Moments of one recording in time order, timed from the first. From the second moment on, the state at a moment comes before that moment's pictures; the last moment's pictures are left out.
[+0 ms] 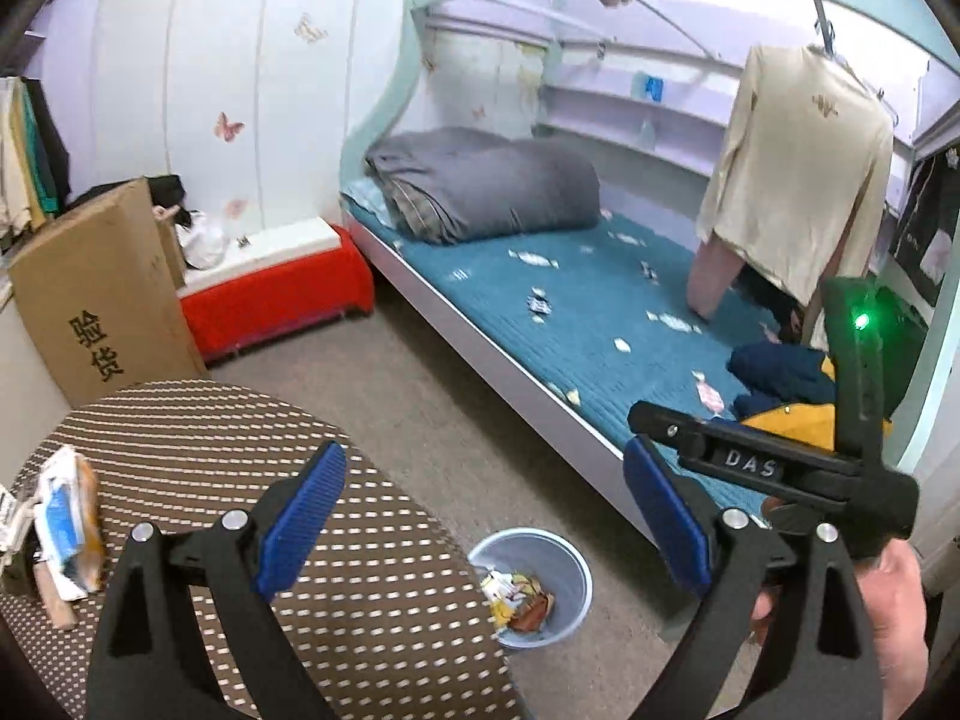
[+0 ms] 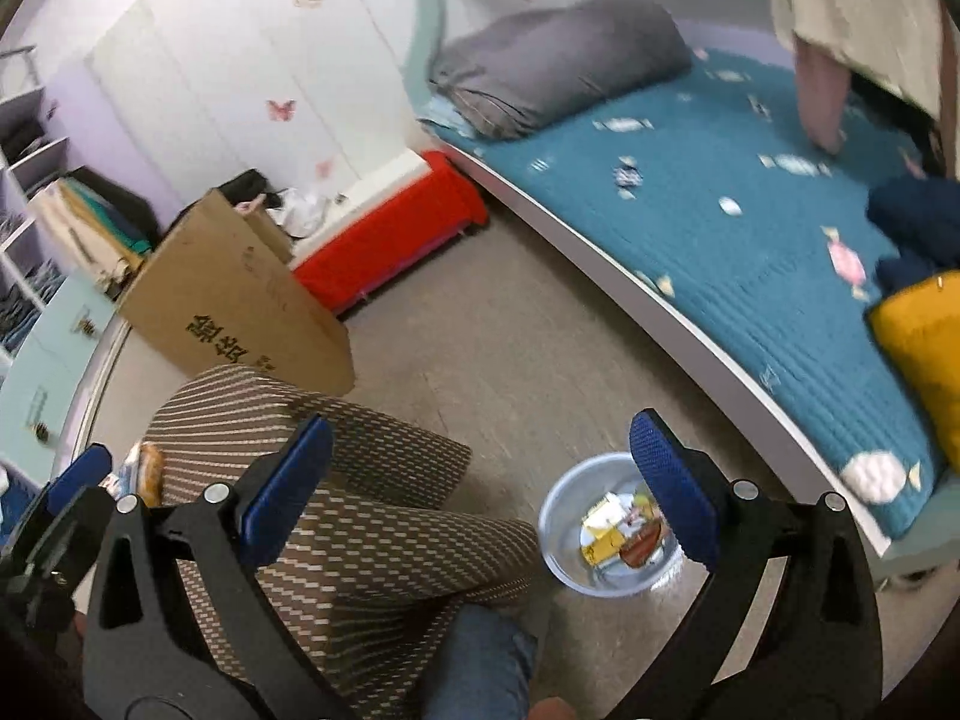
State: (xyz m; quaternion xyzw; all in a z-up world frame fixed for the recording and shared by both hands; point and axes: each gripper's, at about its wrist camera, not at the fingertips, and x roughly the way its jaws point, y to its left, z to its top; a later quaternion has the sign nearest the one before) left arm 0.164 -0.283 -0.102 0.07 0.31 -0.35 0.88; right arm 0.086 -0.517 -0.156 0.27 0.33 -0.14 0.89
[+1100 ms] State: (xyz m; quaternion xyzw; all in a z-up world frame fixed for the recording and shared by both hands) left arm 0.190 0.041 -0.106 -0.04 0.28 -0.09 0.96; right arm 0.185 -0.241 -0.112 0.09 0.36 0.08 0.92
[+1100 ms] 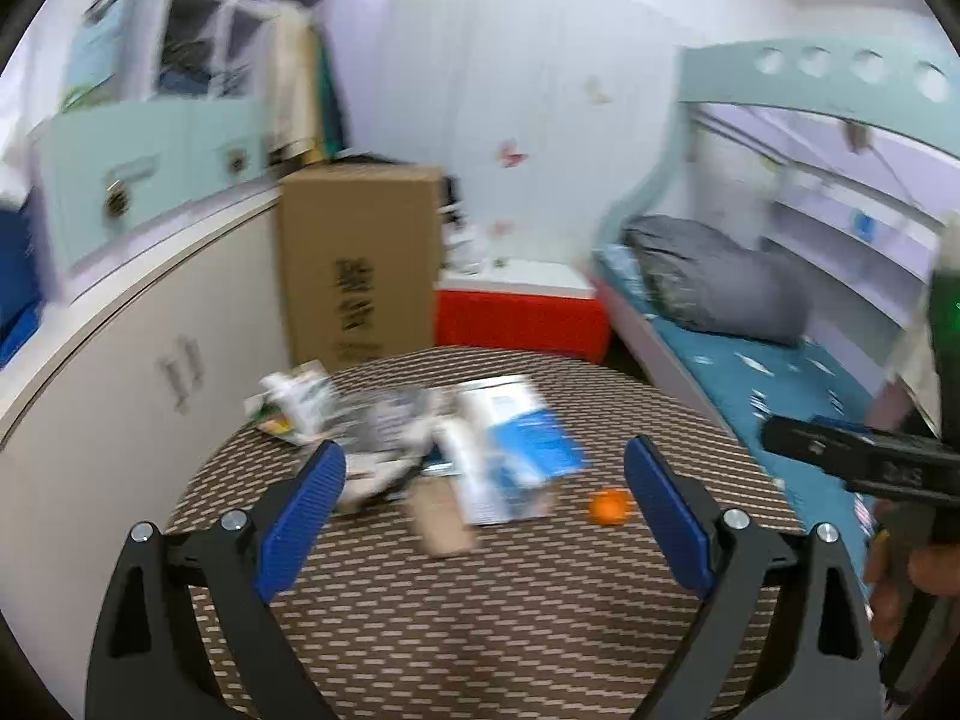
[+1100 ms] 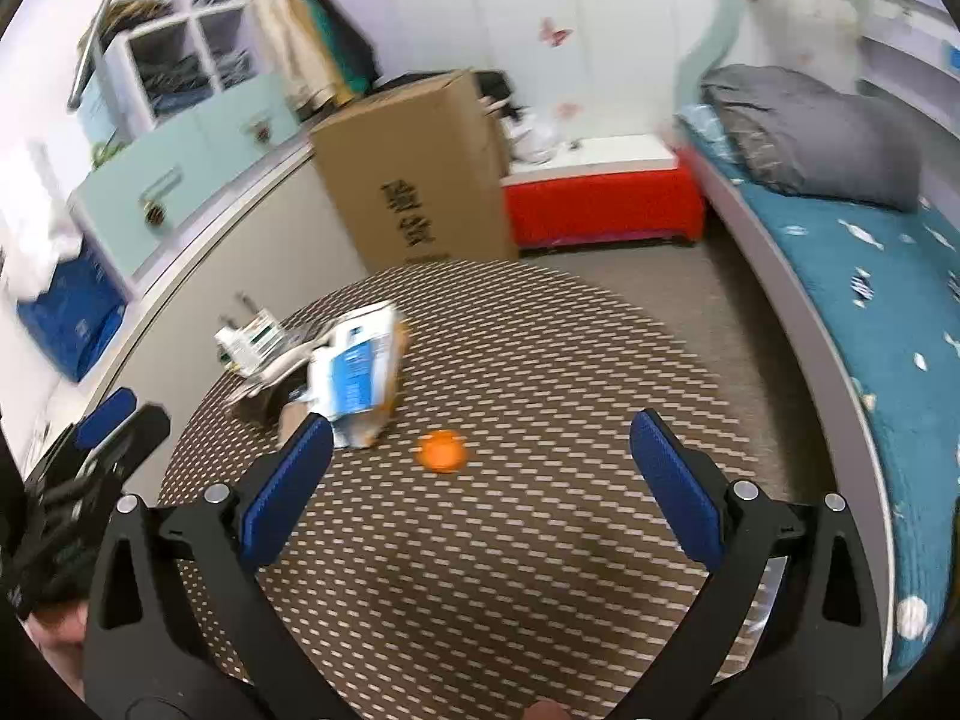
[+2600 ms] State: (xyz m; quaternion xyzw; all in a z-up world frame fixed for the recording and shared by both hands) left arm 0.351 0.172 -0.193 -0.06 0.36 -0.06 0.93; right arm 0.315 -0.062 -0.179 0.20 0.44 0.23 0.84
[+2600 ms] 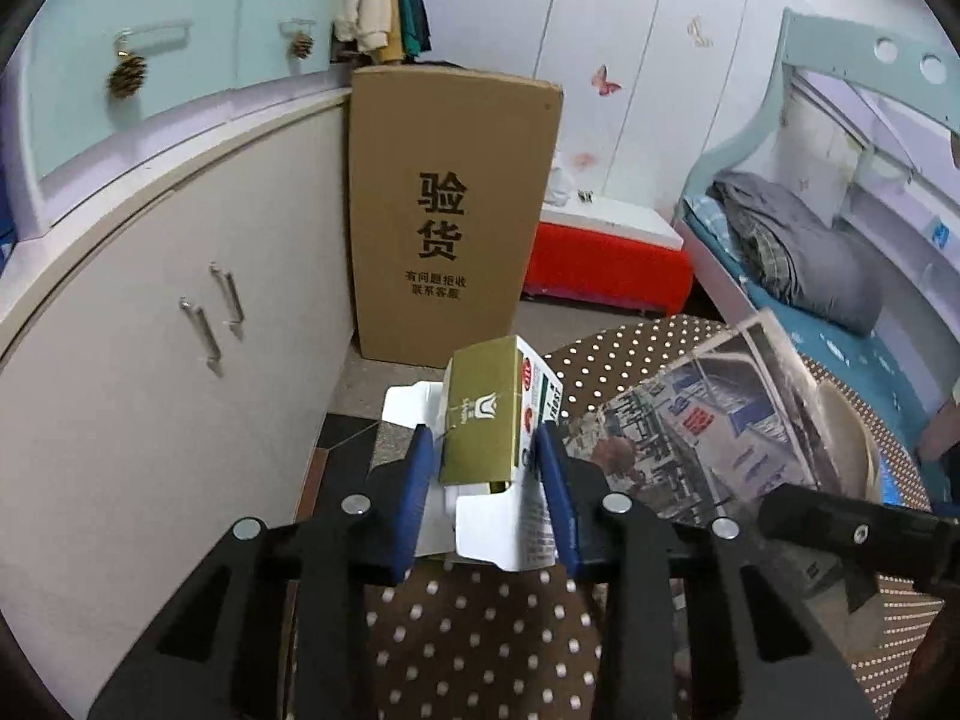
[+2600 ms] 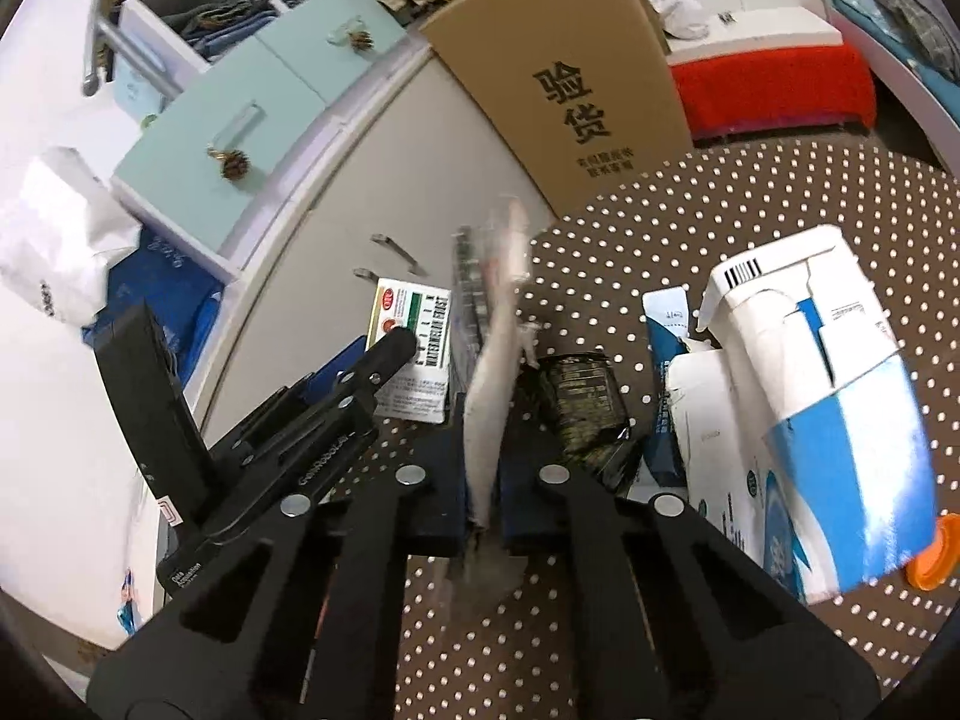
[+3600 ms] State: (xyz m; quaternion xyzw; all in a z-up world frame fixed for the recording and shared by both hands) left arm 0.197 -0.046 -0.074 -0.05 0.29 -0.22 0.93; right arm 0.135 -0.340 -0.063 0.26 0.27 0.11 0.92
